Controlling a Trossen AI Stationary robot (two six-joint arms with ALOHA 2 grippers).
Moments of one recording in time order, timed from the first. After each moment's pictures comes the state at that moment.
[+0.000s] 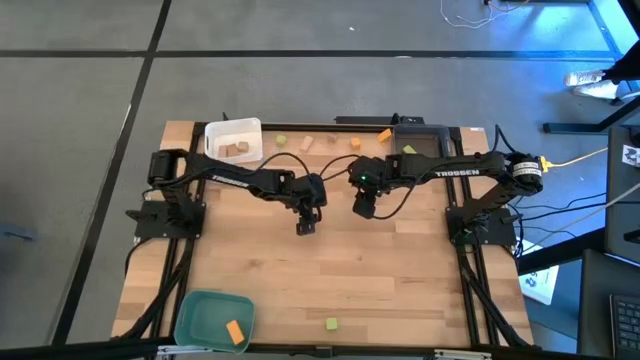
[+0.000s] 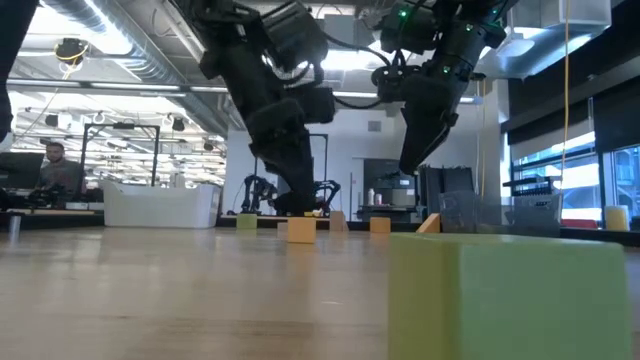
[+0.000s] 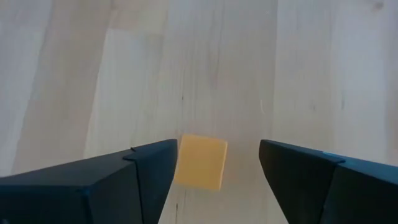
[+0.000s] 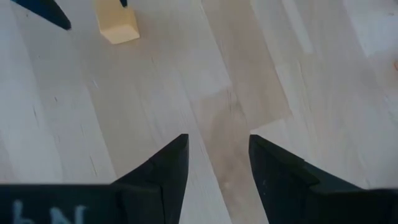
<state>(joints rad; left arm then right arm) 0.10 1.79 1.10 -0.25 0.02 -0.05 -0.16 1.57 1.08 -0.63 0.09 0.18</state>
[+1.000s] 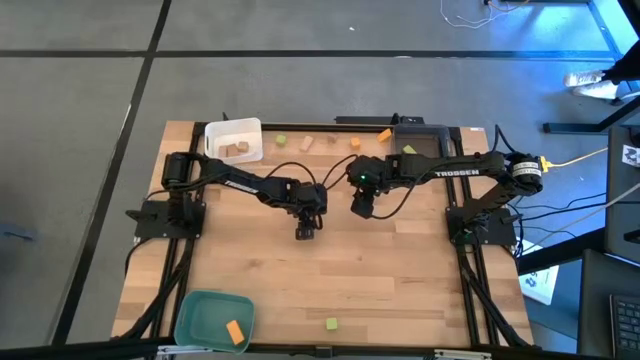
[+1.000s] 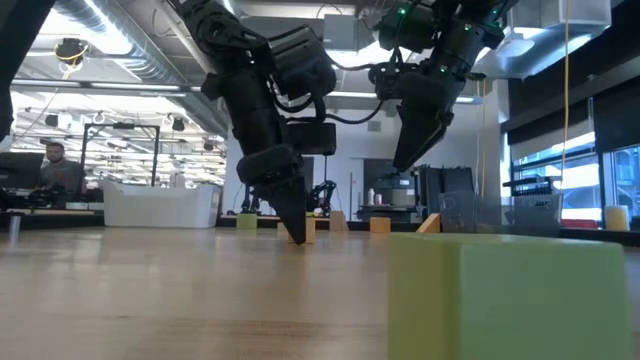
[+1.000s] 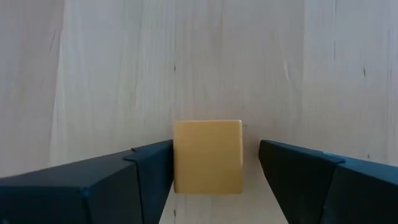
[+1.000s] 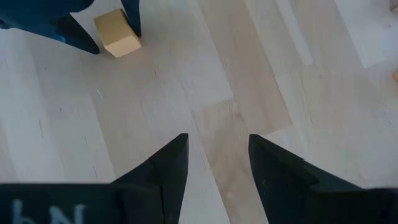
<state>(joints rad) 0.07 1.90 1.10 -0.24 -0.03 0.01 -0.16 1.57 1.08 -0.59 0.09 0.18</state>
